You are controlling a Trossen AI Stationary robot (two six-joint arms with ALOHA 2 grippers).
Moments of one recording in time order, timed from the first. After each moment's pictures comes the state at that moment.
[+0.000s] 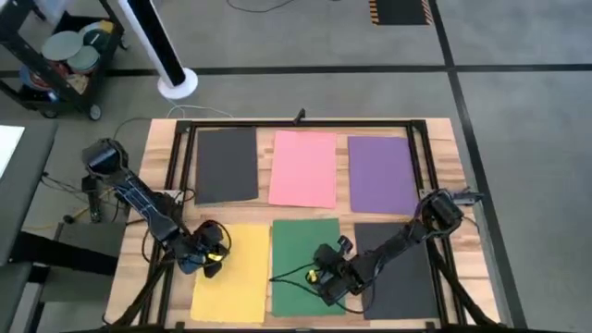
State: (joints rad) left arm -0.89 1.23 0.32 -0.18 -0.50 -1.32; right arm 0.61 2.11 1.29 -0.49 0.65 1.20
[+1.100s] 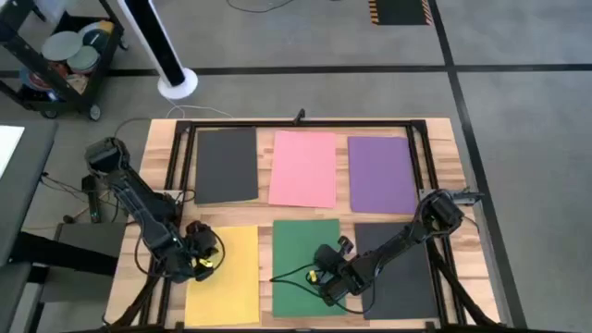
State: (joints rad) left arm -1.00 1.23 0.45 -0.53 -0.50 -1.37; right arm 0.61 2.11 1.29 -0.48 0.66 1.20
